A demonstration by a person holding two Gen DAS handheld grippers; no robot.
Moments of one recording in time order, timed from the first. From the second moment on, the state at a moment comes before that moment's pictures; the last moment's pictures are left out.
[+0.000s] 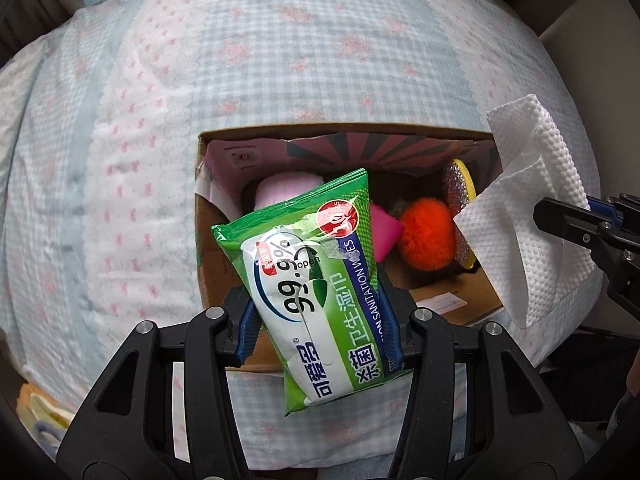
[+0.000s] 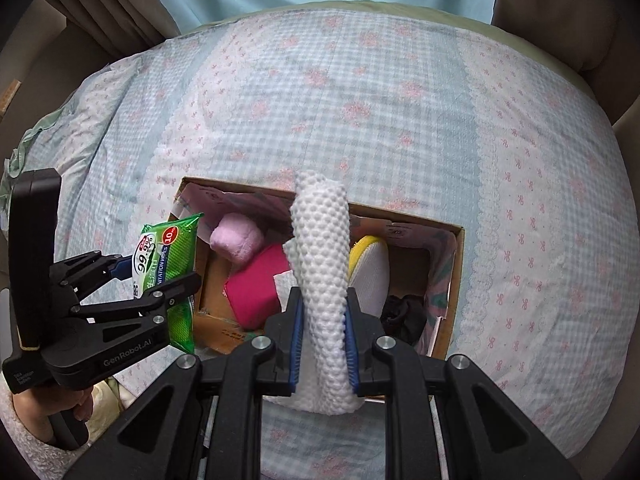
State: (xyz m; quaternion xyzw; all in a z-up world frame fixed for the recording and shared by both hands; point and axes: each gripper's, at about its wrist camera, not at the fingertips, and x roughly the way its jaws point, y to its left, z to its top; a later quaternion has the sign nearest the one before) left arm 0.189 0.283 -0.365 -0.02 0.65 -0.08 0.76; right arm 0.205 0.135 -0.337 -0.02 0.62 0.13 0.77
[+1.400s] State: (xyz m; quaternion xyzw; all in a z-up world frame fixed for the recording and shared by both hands) left arm 0.145 0.251 -0.270 -0.02 0.58 -0.08 0.81; right arm 0.185 0.109 -0.290 0.04 0.59 0.13 0.79
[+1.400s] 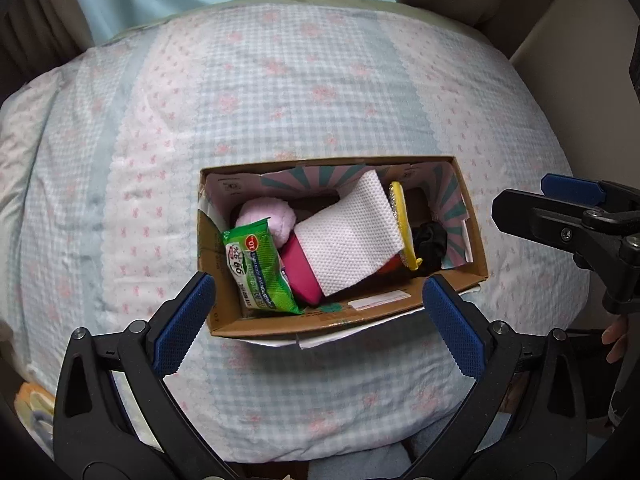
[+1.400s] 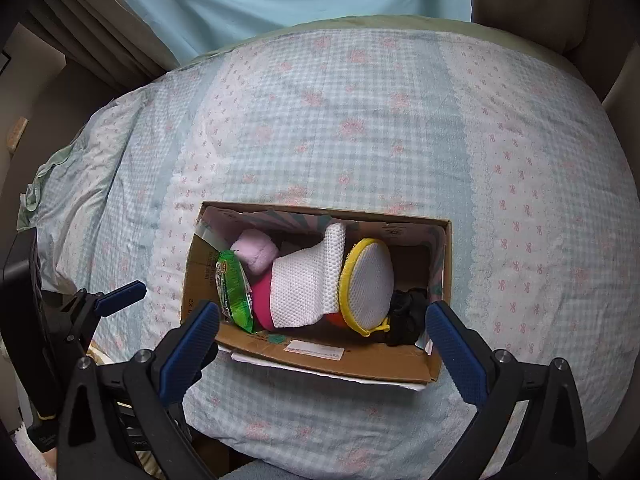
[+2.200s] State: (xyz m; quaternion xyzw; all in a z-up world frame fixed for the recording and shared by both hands) left arm 0.055 0.101 -0.005 -0.02 0.31 -0.07 0.95; right arm 0.052 -0.077 -0.033 -0.01 0.32 0.00 0.95
